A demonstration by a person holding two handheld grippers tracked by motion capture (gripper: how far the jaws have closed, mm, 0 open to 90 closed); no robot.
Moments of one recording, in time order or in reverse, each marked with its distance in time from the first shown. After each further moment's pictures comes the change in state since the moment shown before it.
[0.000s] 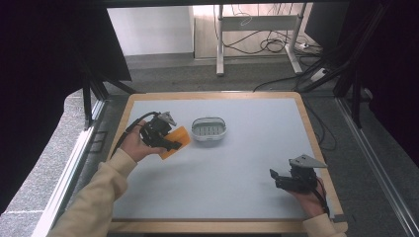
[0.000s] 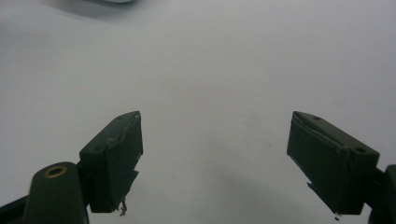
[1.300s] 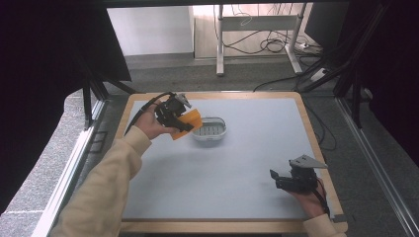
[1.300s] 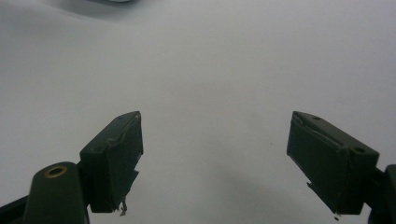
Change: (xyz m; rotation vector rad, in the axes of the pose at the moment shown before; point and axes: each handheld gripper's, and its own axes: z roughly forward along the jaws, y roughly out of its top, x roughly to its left) left arm 0.023 0.062 0.005 -0.002 0.026 0.104; right arm -0.001 -0.002 0.000 0.001 0.006 0.004
